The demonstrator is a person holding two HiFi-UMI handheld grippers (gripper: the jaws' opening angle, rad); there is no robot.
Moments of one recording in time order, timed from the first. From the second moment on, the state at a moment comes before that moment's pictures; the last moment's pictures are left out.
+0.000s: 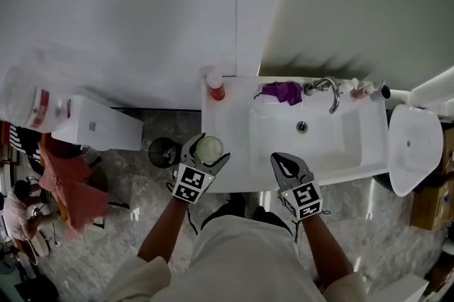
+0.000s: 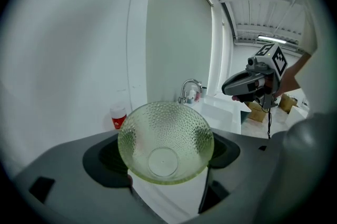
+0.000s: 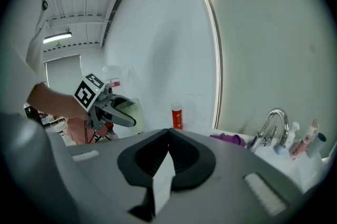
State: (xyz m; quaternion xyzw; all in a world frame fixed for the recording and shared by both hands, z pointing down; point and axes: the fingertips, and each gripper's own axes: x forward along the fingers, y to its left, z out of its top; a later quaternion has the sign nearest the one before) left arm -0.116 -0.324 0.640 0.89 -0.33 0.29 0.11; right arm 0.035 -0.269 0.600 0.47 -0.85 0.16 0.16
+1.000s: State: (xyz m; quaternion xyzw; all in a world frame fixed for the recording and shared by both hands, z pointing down) left arm -0.071 -0.419 0.785 0.89 -0.30 0.34 0.11; right arm 0.046 -0.321 0.668 0.45 -0.84 0.22 0.20
